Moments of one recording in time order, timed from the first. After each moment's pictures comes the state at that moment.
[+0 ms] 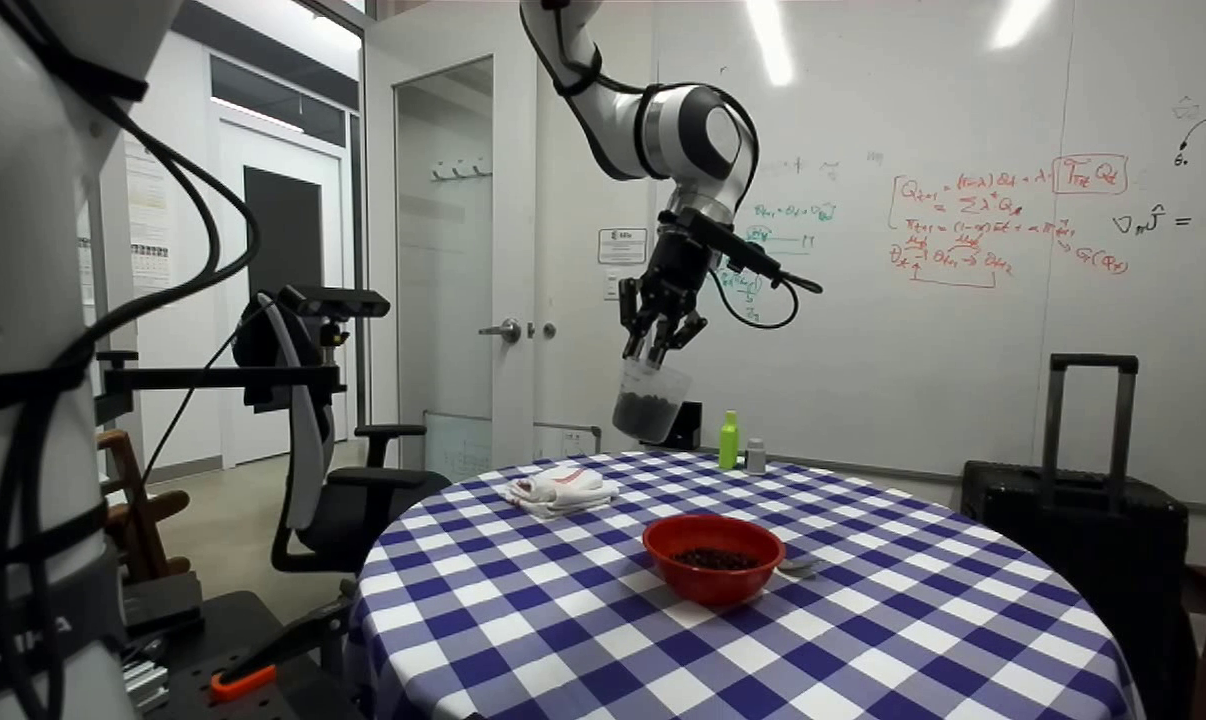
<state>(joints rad) -0.11 0.39 0.11 -1.65 0.07 1.67 -1.15</state>
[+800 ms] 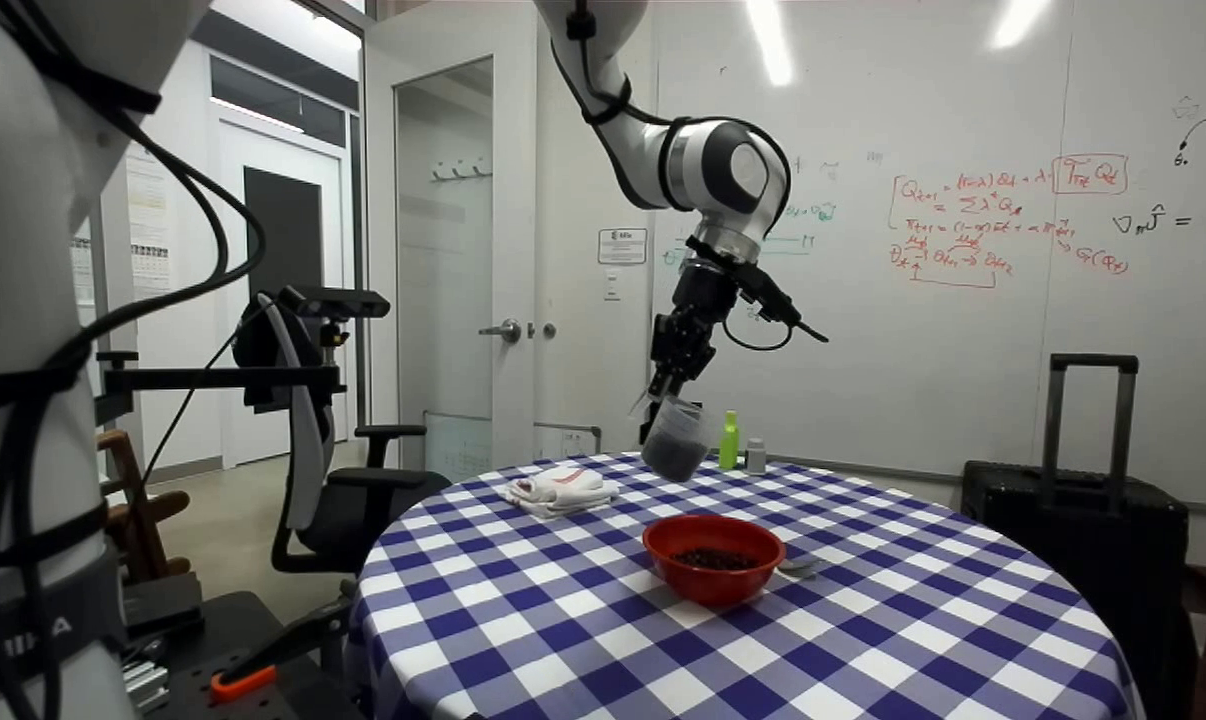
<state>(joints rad) -0.16 0.47 0.11 -1.64 0.11 1.77 -1.70</state>
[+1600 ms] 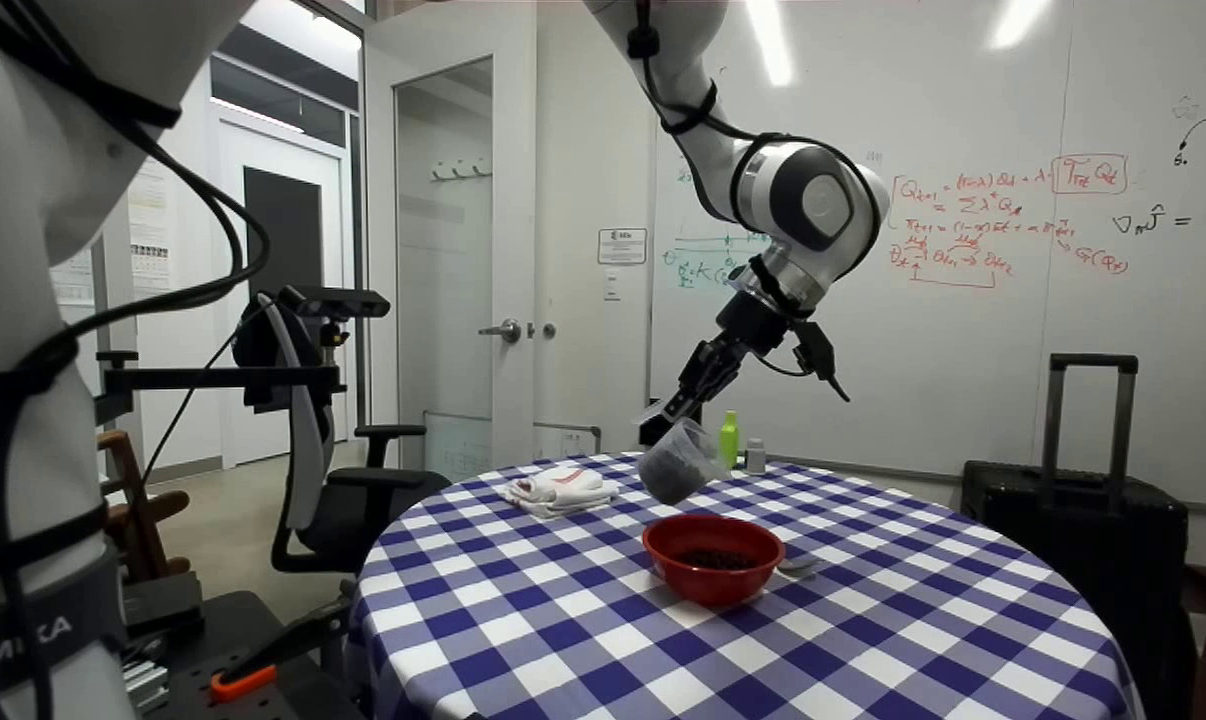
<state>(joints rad) -0.30 0.58 0.10 -1.57 0.33 1.63 -2.08</state>
